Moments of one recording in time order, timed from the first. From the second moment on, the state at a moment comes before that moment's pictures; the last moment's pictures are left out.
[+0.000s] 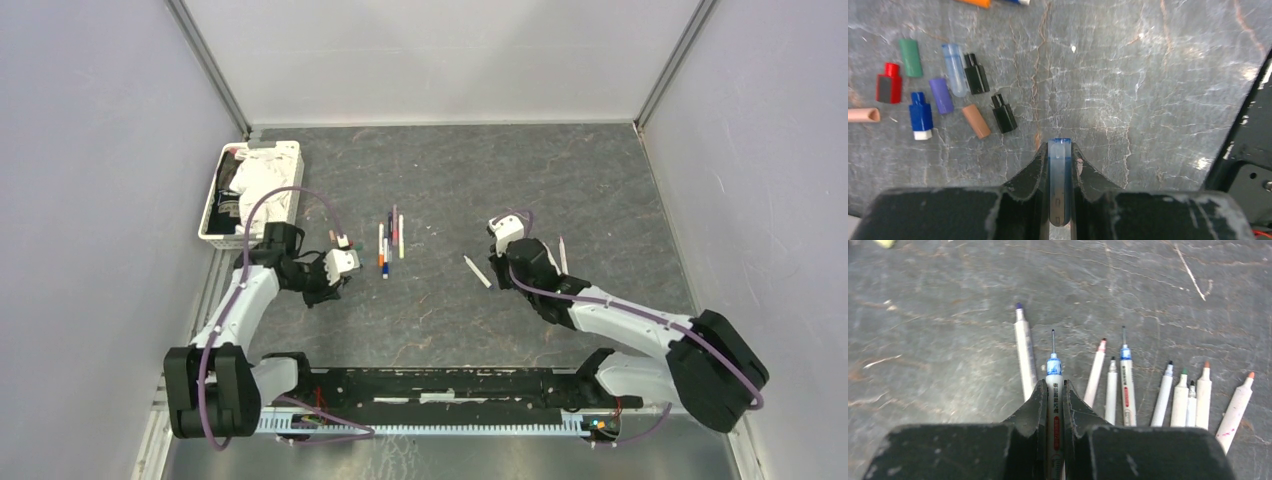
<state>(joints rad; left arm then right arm) 0.04 1.13 0.70 -0.88 0.67 1.21 0.75 1.15 0.49 0.08 0.24 0.09</state>
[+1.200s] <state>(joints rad) -0.06 1.16 0.86 -0.72 0.52 0.93 0.70 1.48 0.46 0.41 0.33 0.23</state>
